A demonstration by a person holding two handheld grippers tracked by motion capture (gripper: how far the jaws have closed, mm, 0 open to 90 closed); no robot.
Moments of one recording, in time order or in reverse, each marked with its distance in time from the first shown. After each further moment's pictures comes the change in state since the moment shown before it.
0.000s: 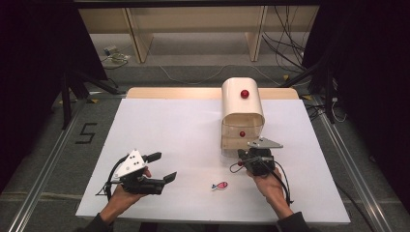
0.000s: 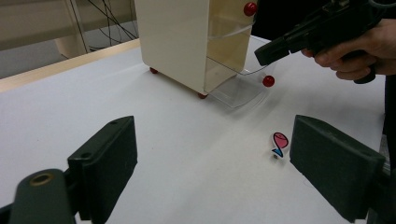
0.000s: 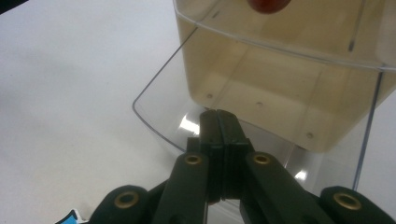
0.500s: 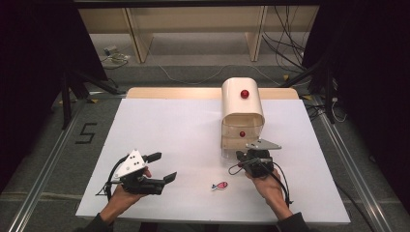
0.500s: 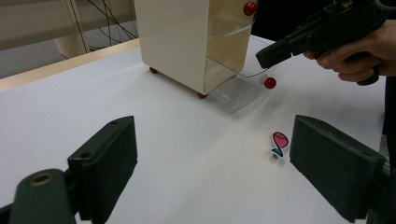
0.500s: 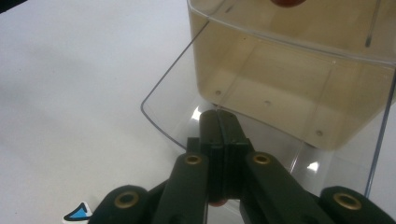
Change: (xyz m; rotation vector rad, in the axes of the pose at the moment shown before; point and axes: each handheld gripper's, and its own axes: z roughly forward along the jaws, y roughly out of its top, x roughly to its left) left arm 0.000 0.000 0.000 0.000 0.001 0.000; right arm 0.005 -0.001 -0.001 0.011 0.010 -0.008
